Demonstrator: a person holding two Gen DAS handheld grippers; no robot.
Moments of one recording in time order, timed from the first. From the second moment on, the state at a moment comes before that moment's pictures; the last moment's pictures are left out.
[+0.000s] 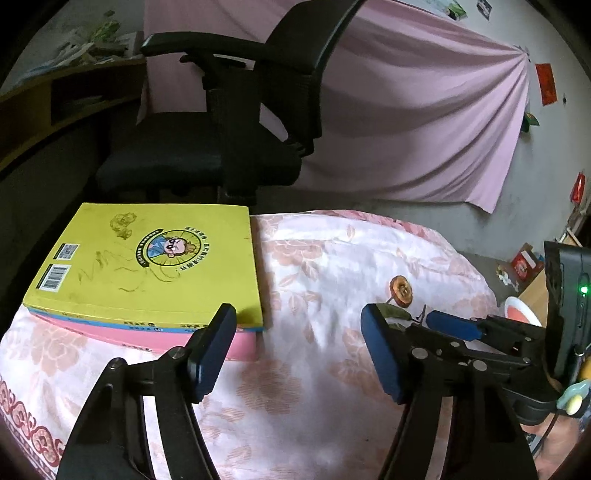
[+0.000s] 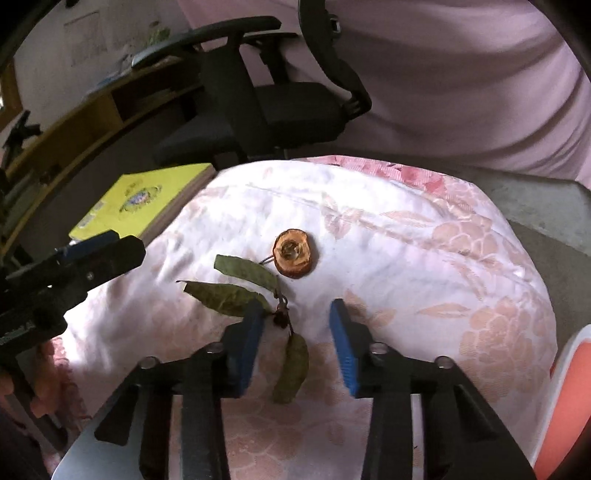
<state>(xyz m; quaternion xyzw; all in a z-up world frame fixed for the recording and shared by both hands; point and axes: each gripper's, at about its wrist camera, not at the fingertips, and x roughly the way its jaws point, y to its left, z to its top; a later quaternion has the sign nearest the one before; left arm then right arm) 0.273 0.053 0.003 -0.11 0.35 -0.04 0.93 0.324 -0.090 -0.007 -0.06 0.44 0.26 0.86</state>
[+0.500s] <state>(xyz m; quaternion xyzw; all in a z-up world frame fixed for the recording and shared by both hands) 0.290 0.013 -0.006 -0.05 0.40 -0.11 0.91 0.329 -0.145 0.001 -0.05 0.43 0.21 0.88</state>
